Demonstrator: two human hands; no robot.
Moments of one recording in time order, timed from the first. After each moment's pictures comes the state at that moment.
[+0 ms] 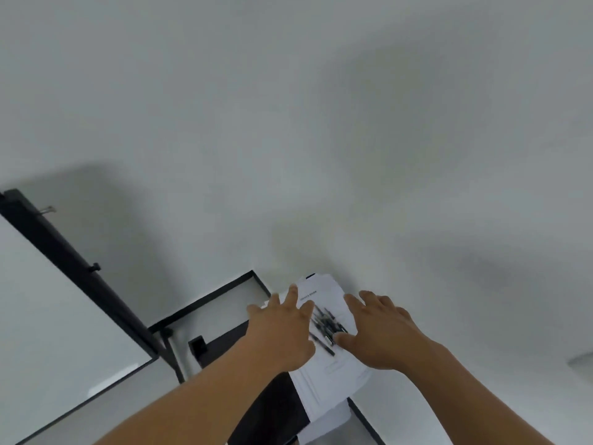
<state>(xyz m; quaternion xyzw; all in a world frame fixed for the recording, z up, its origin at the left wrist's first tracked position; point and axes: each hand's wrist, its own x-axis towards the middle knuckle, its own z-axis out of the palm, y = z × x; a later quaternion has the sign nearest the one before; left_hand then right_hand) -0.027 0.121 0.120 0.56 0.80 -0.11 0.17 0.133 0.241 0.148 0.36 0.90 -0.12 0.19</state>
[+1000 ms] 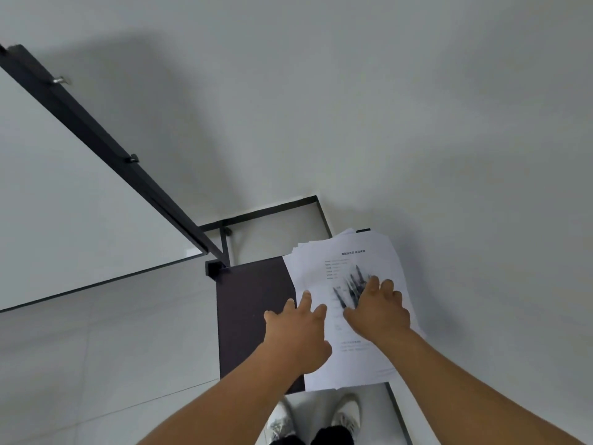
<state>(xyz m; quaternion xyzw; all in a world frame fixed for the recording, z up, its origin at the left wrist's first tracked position) 0.000 0.161 -0.036 0.35 0.86 -0.09 0.37 0.058 0.326 -0.071 0.35 0.88 -0.18 0.24</state>
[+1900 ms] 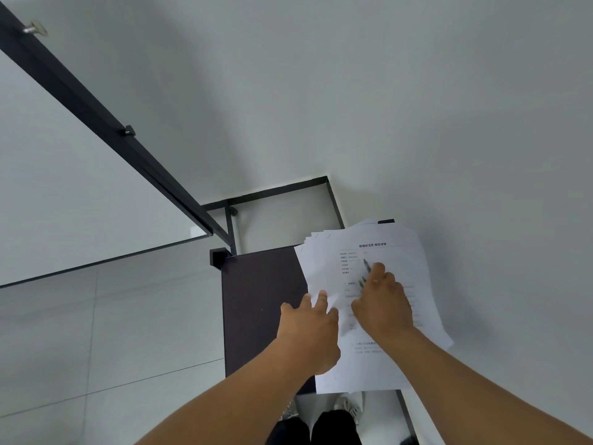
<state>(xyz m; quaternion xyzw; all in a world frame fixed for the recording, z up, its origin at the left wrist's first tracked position) -0.009 0.158 -0.080 0.40 0.82 -0.14 0.39 0.038 0.312 -0.115 0.33 0.91 -0.17 0.16</state>
